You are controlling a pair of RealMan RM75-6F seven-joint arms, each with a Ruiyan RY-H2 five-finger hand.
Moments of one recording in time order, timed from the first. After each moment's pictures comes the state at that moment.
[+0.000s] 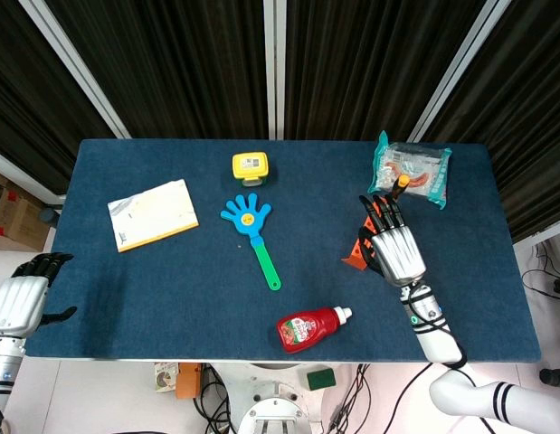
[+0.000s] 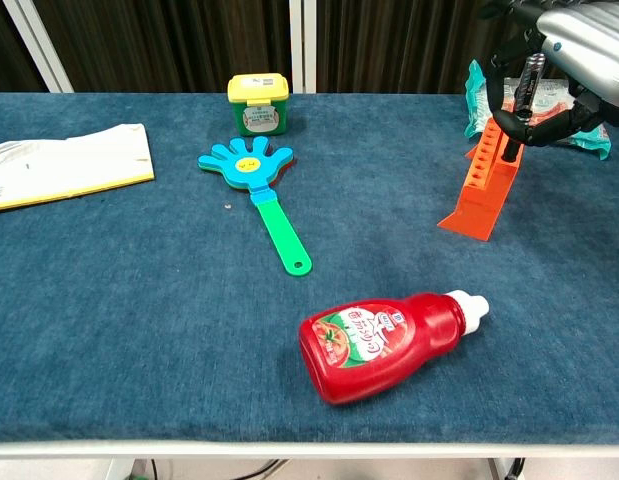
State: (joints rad) left arm -0.13 -1.10 -0.02 -1.62 1.43 1.38 0.08; right arm 0.50 -1.51 0.20 -1.55 -1.46 1.29 -0.41
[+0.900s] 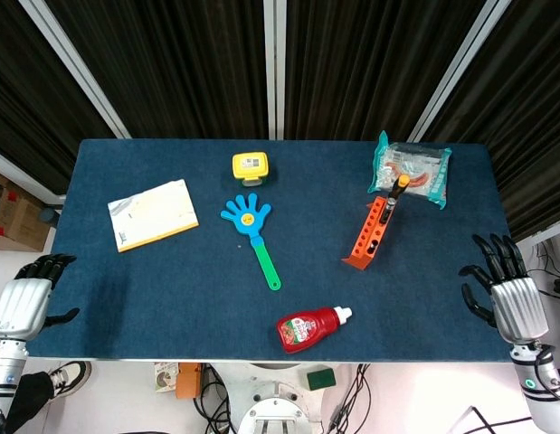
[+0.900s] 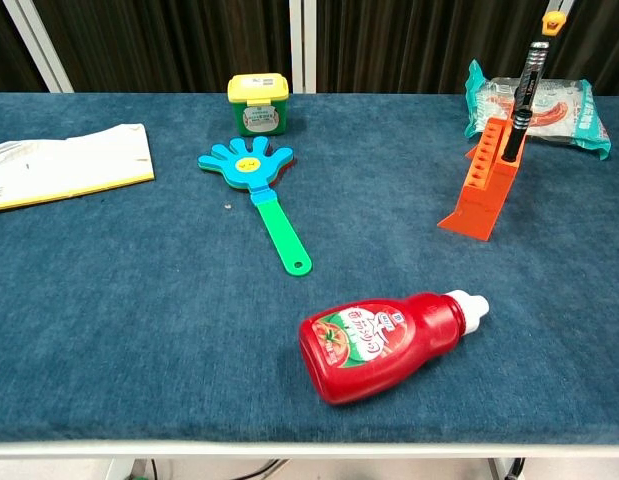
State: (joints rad) left arm -0.12 -1.11 -0.02 -1.63 1.45 1.40 0.11; right arm 0.16 -1.30 0.00 -1.25 -1.67 1.72 0.15
